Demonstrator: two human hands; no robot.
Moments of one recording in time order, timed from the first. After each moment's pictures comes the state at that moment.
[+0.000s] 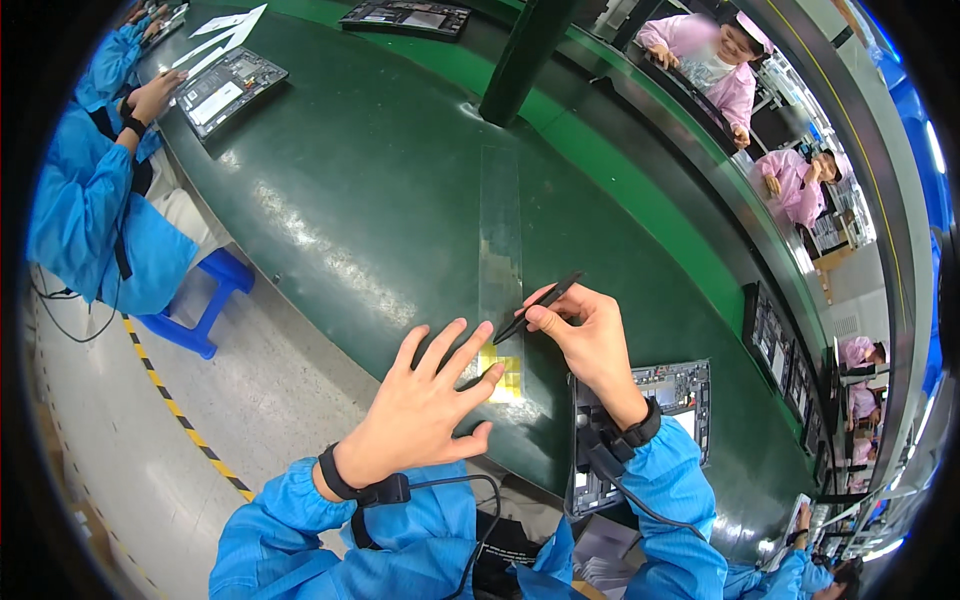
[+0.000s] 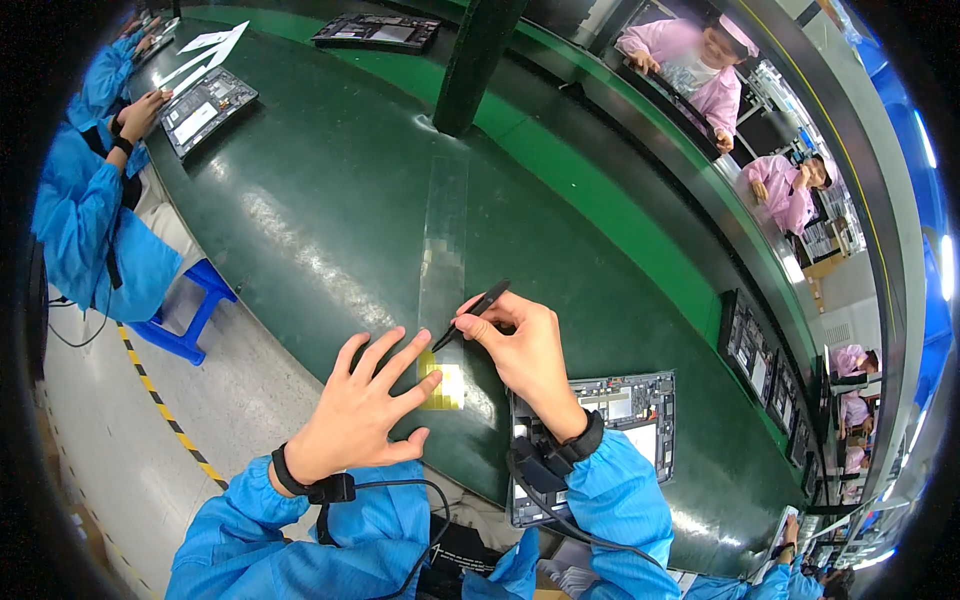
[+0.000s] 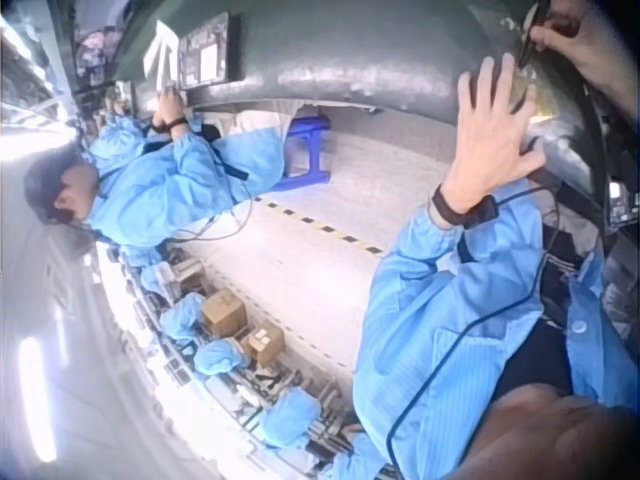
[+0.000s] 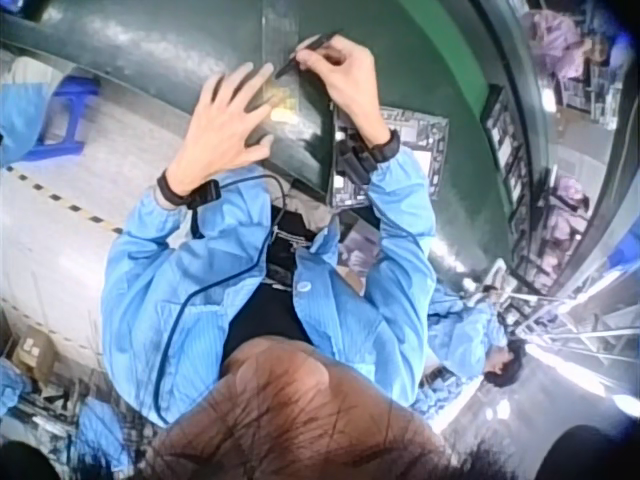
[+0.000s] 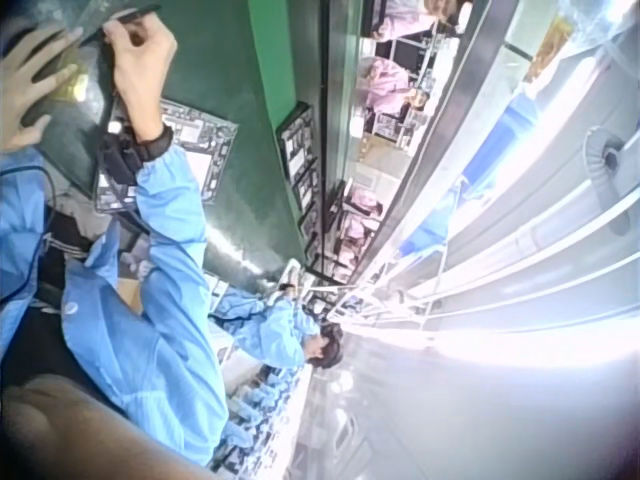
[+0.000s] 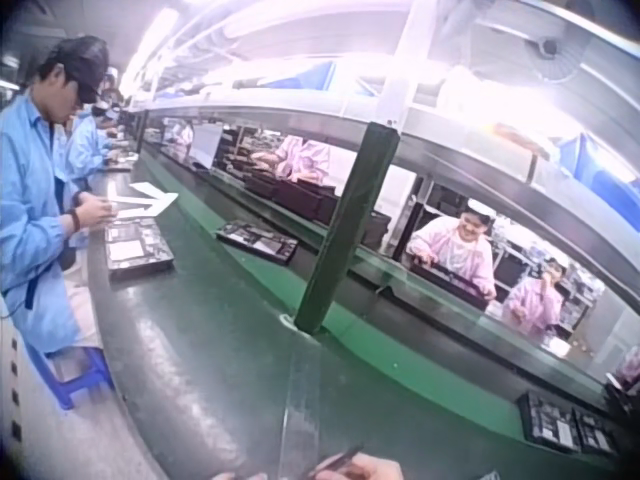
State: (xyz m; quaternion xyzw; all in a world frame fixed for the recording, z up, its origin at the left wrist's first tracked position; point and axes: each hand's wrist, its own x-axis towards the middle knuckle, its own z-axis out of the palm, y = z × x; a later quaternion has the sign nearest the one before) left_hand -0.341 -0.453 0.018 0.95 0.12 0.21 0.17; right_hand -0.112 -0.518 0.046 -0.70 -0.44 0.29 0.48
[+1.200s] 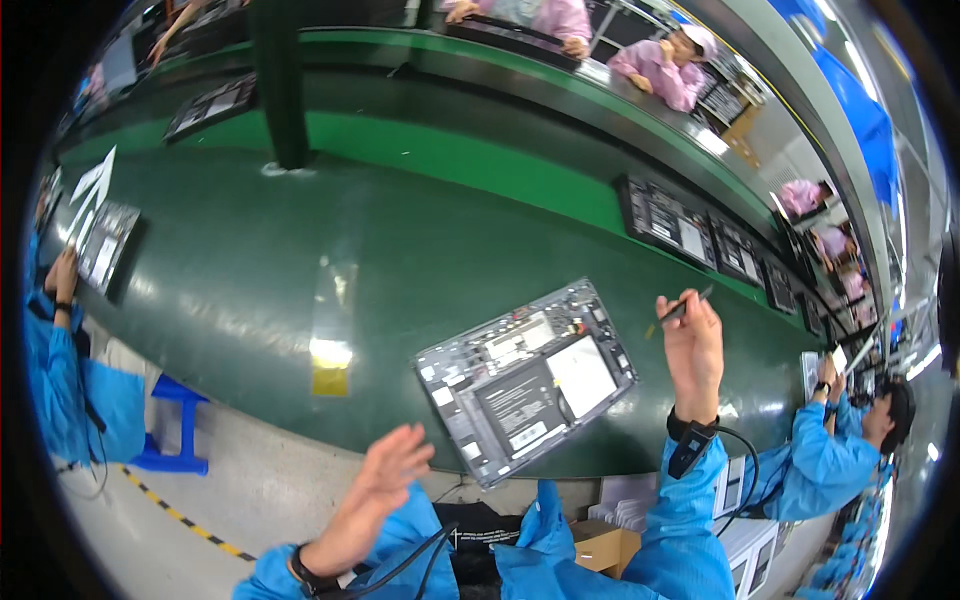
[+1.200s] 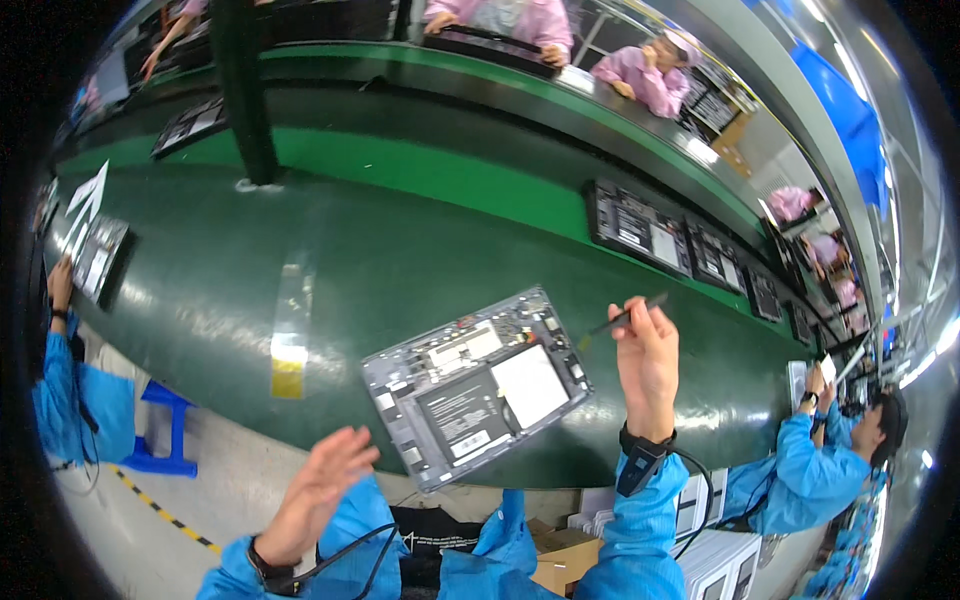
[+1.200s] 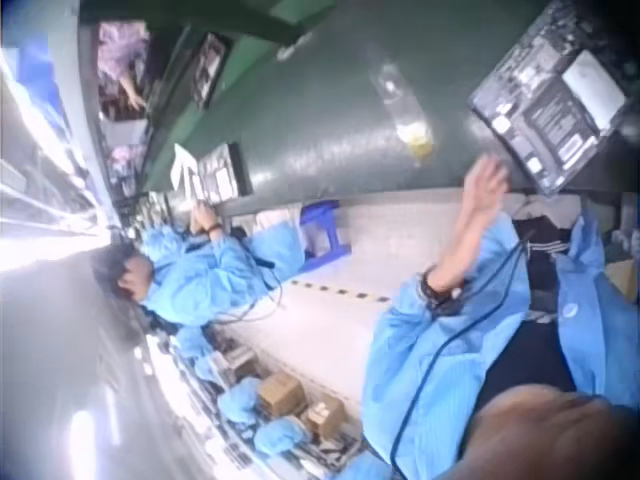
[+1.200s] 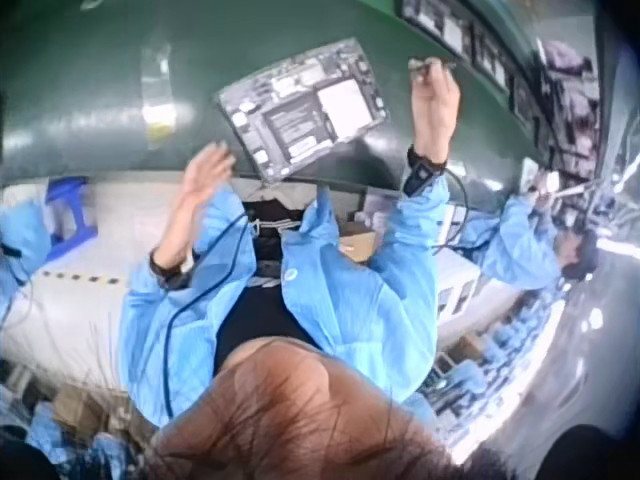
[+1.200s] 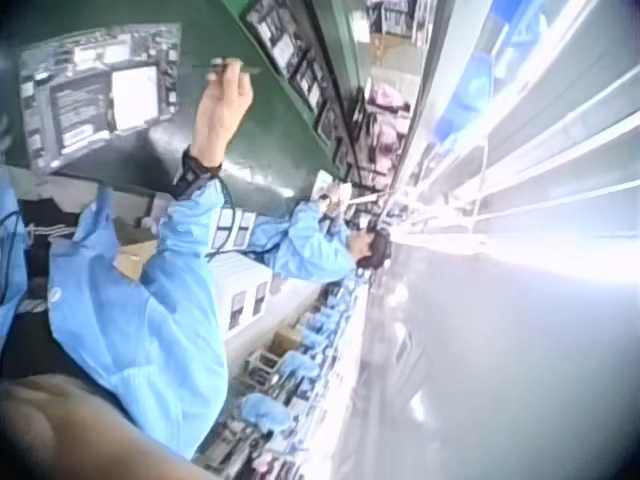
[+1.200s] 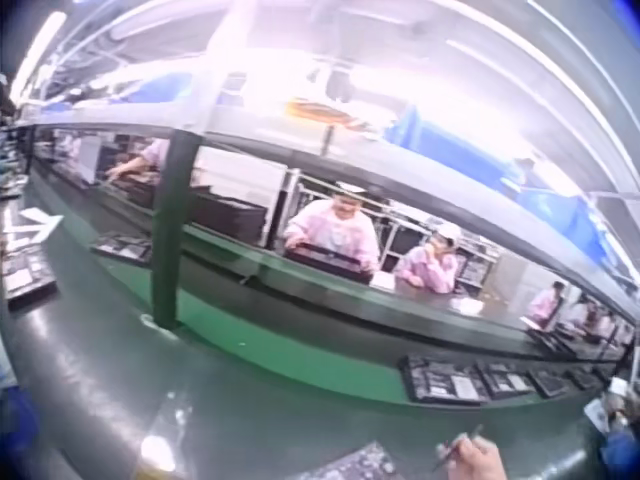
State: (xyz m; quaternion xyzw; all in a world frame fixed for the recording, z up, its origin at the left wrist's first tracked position) left_hand -0.352 -0.547 0.053 0.47 0.13 0.05 0.87; right_hand 0.004 -0.796 0.102 -0.54 -0.20 0.13 0.81
